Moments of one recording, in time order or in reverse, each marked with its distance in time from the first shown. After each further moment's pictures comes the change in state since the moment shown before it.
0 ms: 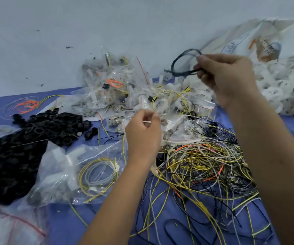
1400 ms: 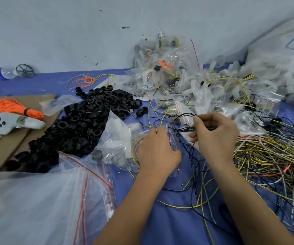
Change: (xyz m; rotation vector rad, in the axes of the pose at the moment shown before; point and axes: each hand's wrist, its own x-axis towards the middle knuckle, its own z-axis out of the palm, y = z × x) left_hand -0.036 -0.079 -0.099 0.974 -0.099 -0.002; right_hand -0.148 0.136 0.086 -0.336 0.021 -0.070
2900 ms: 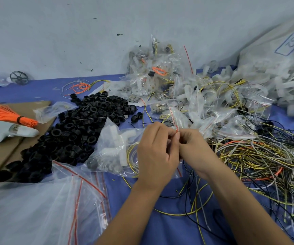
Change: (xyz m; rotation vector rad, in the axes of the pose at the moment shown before) left_hand -0.006 0.014 -0.009 -0.523 0.563 0.453; right_hand -0.009 -0.012 0.004 0.246 -0.716 0.246
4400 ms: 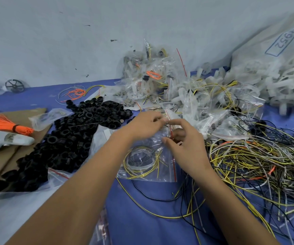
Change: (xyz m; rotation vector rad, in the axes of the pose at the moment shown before) left_hand 0.103 -0.062 0.013 0.096 -0.986 -0.318; right_hand 0.007 0.009 -0.003 -0.402 0.371 -0.200
